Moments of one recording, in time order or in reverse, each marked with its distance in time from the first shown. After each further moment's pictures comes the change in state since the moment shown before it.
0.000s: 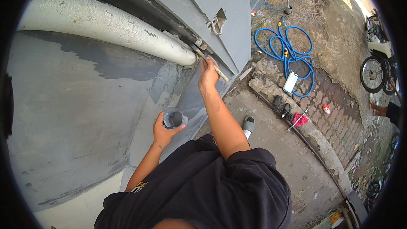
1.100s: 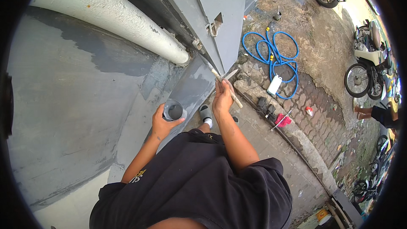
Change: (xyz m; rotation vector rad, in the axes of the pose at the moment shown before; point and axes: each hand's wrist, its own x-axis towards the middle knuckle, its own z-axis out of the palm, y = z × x) left_hand 0.010 0.013 0.020 -0.078 -0.019 0.057; right_hand -0.054 -0.092 -0.088 -0.118 -0.046 -0.111
